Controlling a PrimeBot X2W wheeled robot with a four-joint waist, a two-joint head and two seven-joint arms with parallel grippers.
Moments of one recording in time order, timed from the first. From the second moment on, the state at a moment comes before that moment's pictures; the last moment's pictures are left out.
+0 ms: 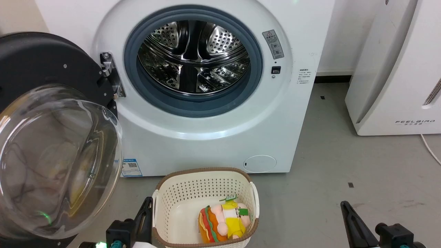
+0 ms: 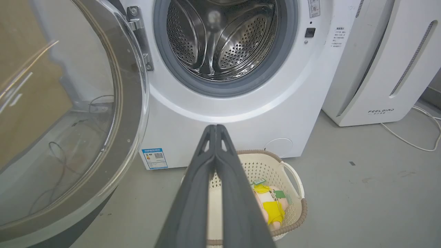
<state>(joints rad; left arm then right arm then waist) 0.02 0.17 -0.24 0.24 -0.21 0.13 -0.24 0.08 -0.05 -0.02 0.23 0.06 0.13 -0.25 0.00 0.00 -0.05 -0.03</state>
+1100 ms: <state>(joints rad) 0.02 0.14 -0.17 0.18 -0.16 0.09 -0.18 0.07 -0.05 -0.02 0.17 0.05 0.13 -0.18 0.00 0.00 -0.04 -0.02</state>
